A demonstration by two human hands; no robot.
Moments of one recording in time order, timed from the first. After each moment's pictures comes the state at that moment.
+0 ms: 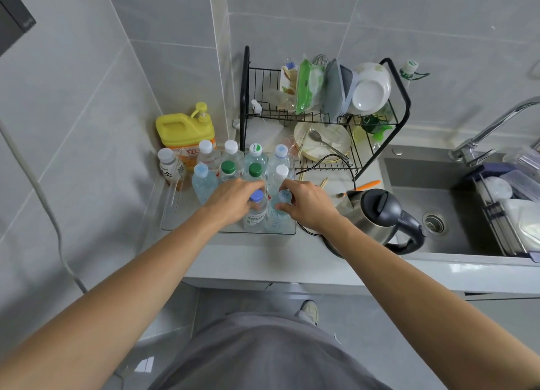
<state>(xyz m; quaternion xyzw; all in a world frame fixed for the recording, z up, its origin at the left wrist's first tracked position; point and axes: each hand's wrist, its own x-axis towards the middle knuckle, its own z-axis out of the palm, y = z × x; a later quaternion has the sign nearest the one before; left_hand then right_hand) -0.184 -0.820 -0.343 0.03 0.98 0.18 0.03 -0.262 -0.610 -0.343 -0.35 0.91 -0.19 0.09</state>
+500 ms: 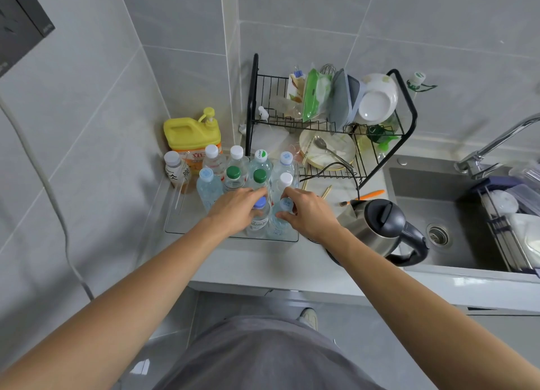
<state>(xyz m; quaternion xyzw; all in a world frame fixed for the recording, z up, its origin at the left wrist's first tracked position) -0.173 -0.813 -0.341 0.00 0.98 0.18 0.04 -0.255 -0.613 -0.343 -0.35 0.91 -0.18 0.09</state>
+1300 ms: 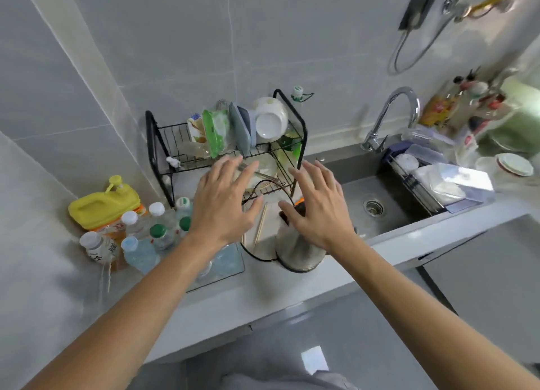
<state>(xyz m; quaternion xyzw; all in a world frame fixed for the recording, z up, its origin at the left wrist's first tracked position) -0.235 -0.704 -0.224 0.10 0.98 0.12 -0.14 -0.244 -0.481 -0.245 -0.15 0.97 -0.17 -0.13</state>
